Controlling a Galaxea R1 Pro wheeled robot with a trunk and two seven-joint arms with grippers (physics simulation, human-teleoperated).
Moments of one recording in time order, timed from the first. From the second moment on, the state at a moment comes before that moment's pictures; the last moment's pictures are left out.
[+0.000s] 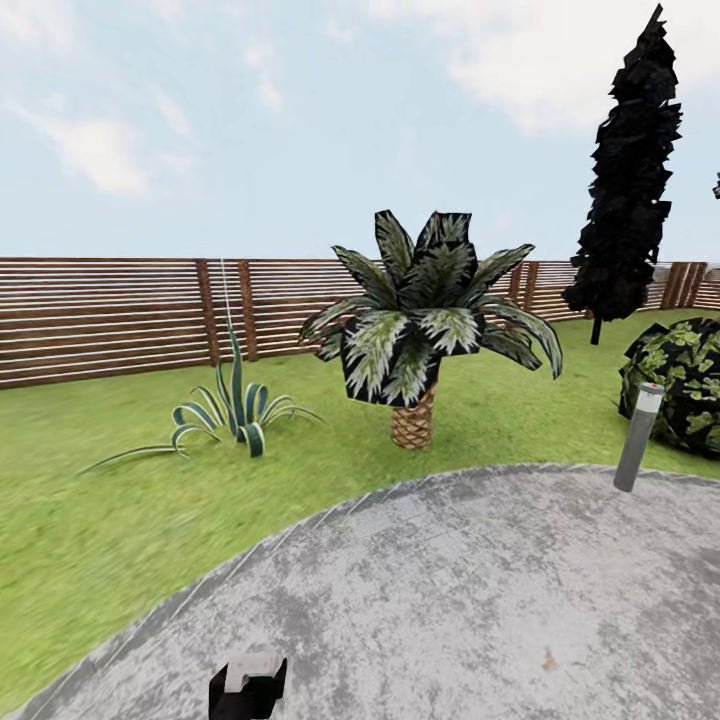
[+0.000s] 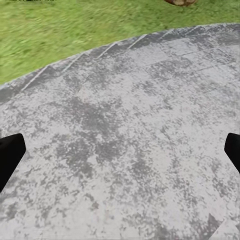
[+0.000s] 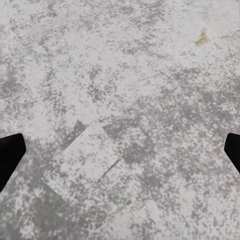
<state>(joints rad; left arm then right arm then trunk) -0.18 -0.07 -0.01 -0.63 0.01 -0.20 -0.01 0.00 0.00 -0.15 -0.62 -0.01 -0.09 0.00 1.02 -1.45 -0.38</state>
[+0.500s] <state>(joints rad) -0.18 -0.07 -0.01 -0.63 0.01 -0.20 -0.01 0.00 0.00 -0.14 -0.61 -0.01 -0.09 0.00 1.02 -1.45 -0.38</state>
